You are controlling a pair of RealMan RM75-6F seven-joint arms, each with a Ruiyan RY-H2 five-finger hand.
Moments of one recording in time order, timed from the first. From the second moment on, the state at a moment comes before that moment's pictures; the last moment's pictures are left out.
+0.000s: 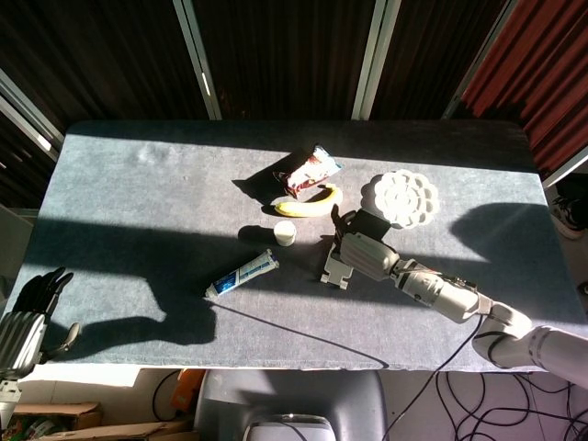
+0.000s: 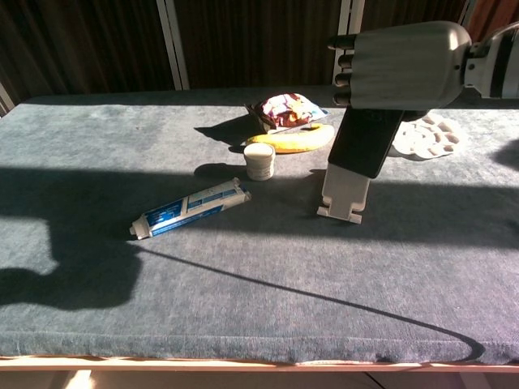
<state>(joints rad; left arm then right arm) -0.13 -1.10 0.01 -1.52 1.60 1.49 -0.19 0.89 -1.25 0.07 -1.37 -1.77 0.88 -1.13</state>
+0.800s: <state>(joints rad) -0.12 -1.09 0.01 -1.51 1.62 1.52 -0.23 0.92 -1.38 0.05 -1.31 -1.75 0.79 -1.19</state>
